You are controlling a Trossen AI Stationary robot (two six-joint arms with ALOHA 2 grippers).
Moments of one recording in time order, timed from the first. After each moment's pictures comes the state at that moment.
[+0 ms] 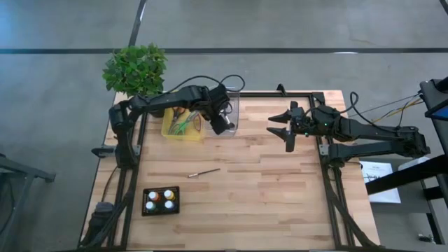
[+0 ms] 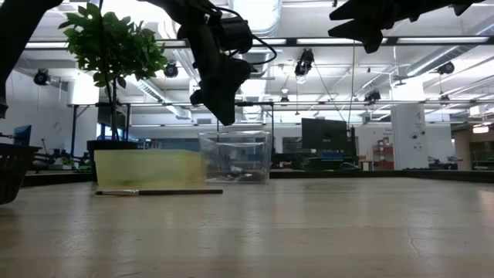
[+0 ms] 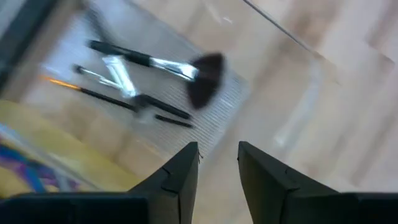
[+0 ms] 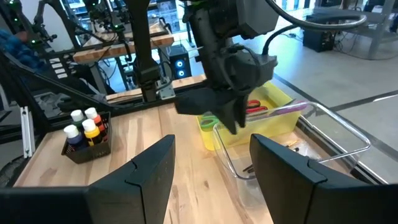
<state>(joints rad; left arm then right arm) 0.39 1.90 1.61 -0.94 0.00 -0.18 -0.17 0.78 0.66 -0.06 0.02 0.18</state>
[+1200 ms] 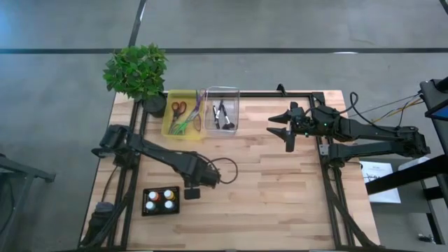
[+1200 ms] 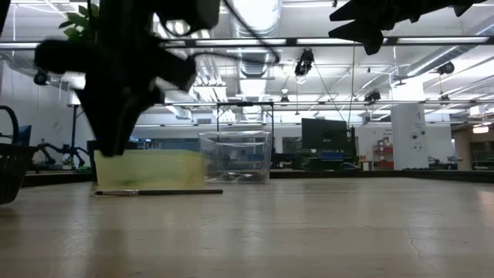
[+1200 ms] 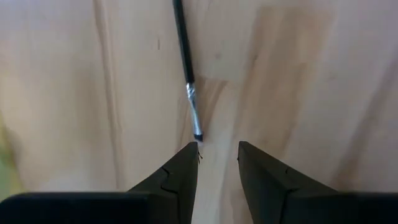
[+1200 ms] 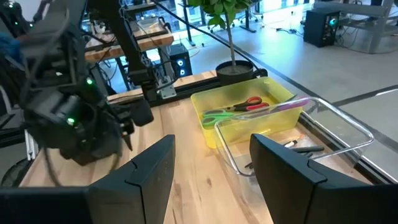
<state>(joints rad) -0.28 1.87 1.32 -1.15 -0.06 -0.40 -0.17 0.78 0.65 -0.07 0.02 0.21</state>
